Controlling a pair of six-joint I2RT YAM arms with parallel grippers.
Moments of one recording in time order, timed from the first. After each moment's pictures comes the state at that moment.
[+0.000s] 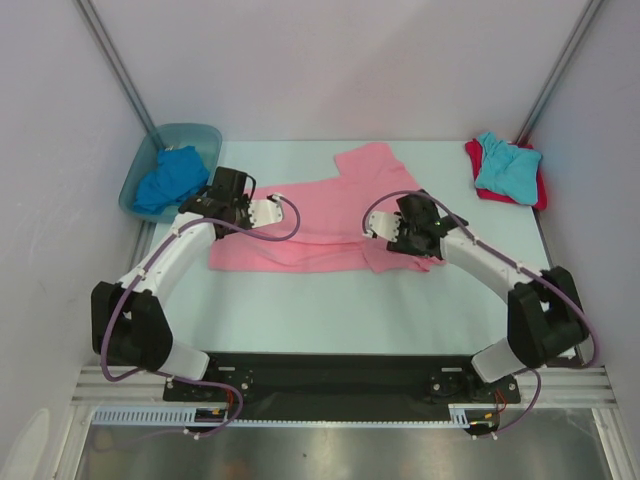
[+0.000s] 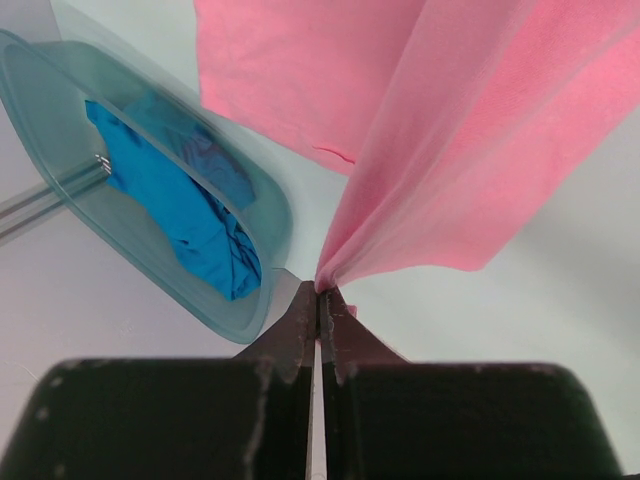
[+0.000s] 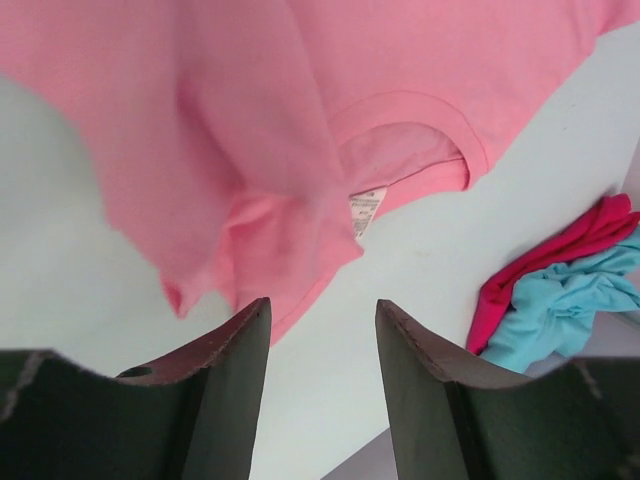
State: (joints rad) left arm -0.28 1.45 1.19 -0.72 -0.20 1.12; right arm 0.46 1.55 1.06 -0.49 0.18 -0.97
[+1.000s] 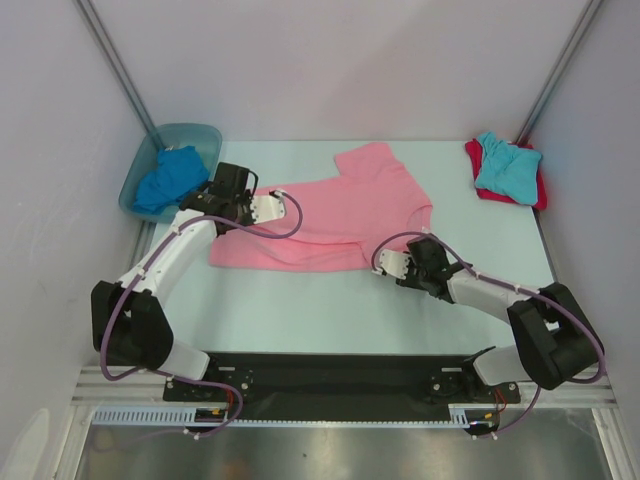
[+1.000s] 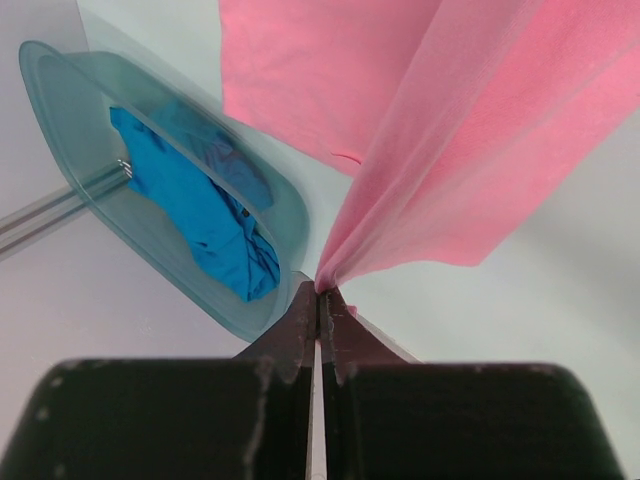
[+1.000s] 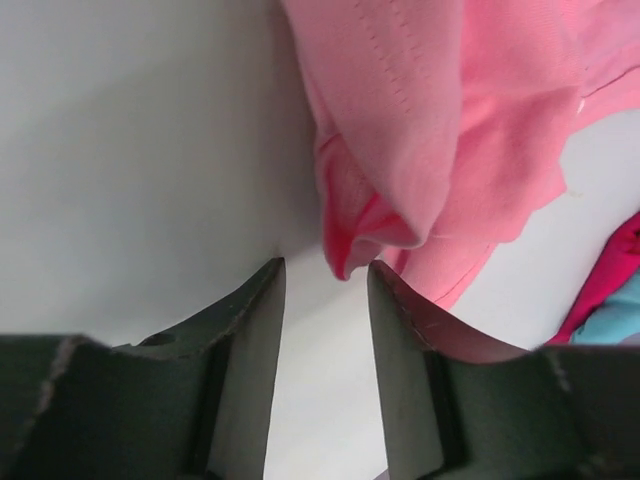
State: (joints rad) left arm -0.30 1.46 1.23 -0.73 -0.21 1.12; right arm 0.47 1.37 0.58 -0.19 0.17 -0.94
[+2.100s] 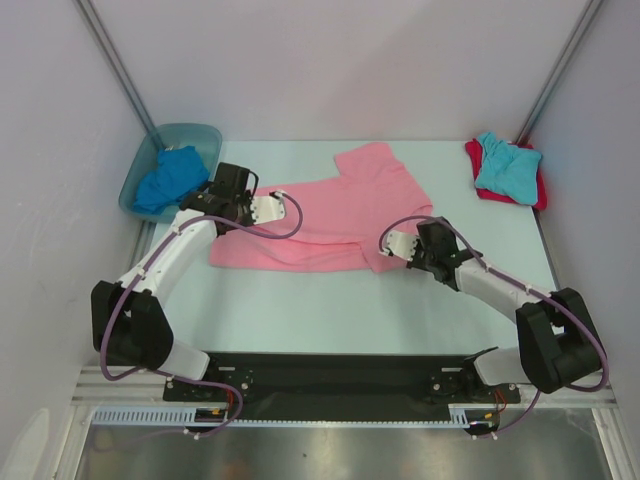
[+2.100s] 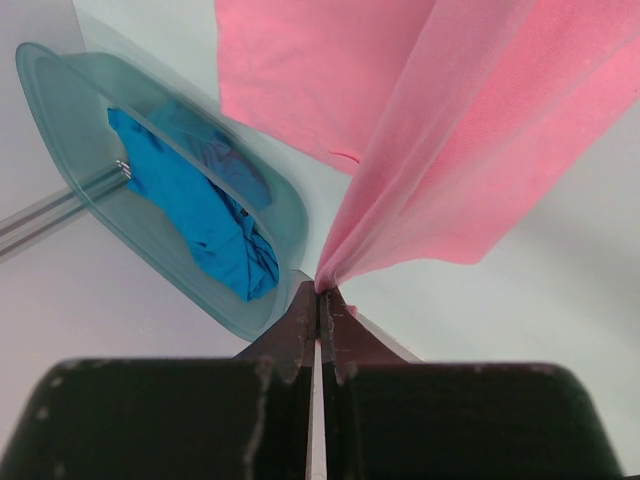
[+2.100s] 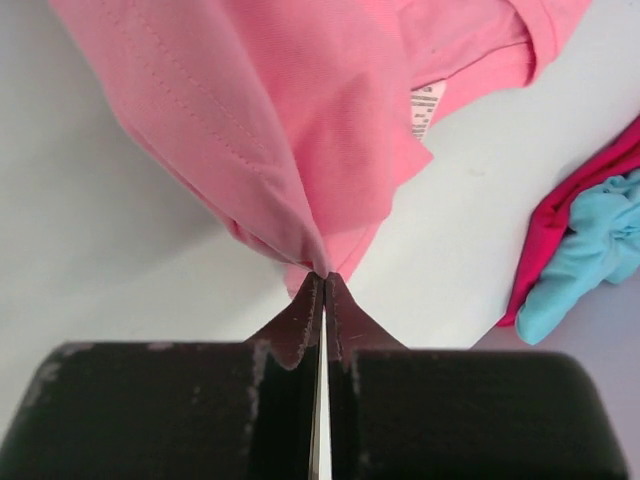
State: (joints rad) left arm -0.30 1.46 1.23 -0.74 -0.21 1.13; right arm 0.39 1.35 0.68 -0.21 0.19 -0.98
